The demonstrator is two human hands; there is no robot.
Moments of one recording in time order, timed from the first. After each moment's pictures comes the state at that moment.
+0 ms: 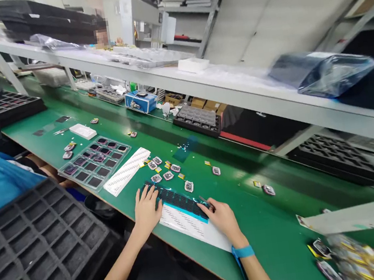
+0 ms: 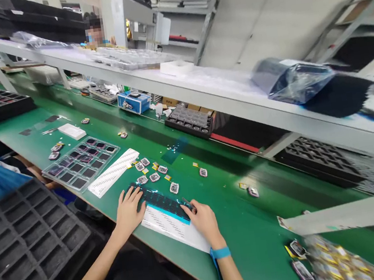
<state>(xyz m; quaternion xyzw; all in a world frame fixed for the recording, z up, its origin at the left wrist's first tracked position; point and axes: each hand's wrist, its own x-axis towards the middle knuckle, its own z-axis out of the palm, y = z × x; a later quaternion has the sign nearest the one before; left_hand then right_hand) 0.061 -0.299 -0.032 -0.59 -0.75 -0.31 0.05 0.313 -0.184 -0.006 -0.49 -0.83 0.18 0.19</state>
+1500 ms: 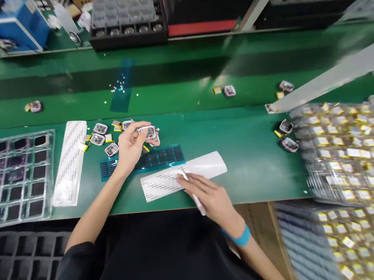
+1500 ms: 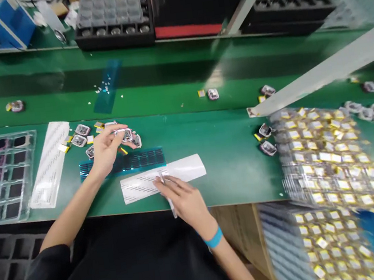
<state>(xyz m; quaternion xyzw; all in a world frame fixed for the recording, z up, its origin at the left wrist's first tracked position) 0.084 -0.158 0.017 -0.55 -0.42 -0.52 -0.50 0.326 -0.306 0.013 -0.44 -0.86 0.15 0.23</state>
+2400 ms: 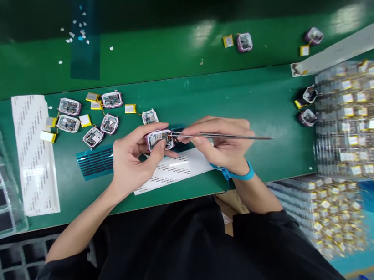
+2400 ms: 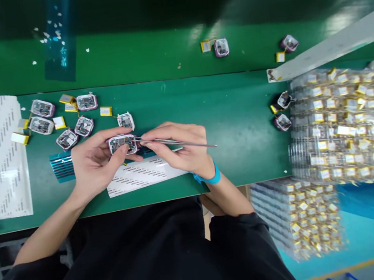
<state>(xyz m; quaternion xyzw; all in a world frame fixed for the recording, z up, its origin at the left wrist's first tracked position) 0.097 -0.203 0.040 -0.53 -0.44 -0.44 -0.58 0.299 -0.197 0.033 -0.37 -0.73 0.27 0.51</state>
